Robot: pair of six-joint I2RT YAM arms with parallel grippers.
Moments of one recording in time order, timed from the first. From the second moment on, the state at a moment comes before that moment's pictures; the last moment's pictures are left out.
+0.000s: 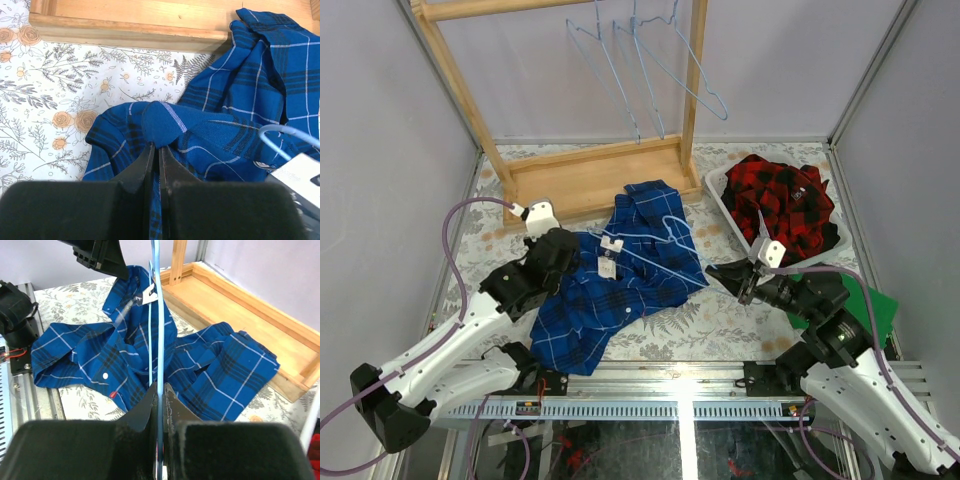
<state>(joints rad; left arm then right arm) -0.71 0.90 0.83 -0.63 -0.69 -0.69 0.60 0.45 0.55 -0.13 -0.48 -0.08</state>
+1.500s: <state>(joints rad) -0.63 0.68 0.75 -0.51 -0.54 -0.69 0.60 0.67 0.65 -0.09 -0.75 0.03</state>
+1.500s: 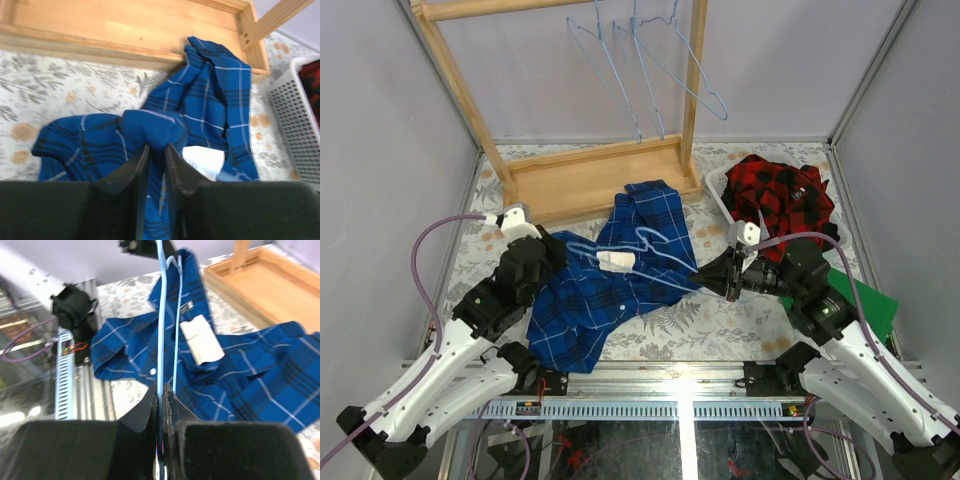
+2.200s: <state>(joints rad) -0.63 0.60 0.73 -0.34 -0.01 -0.25 0.60 0.69 0.65 -0.21 -0.67 -0.02</state>
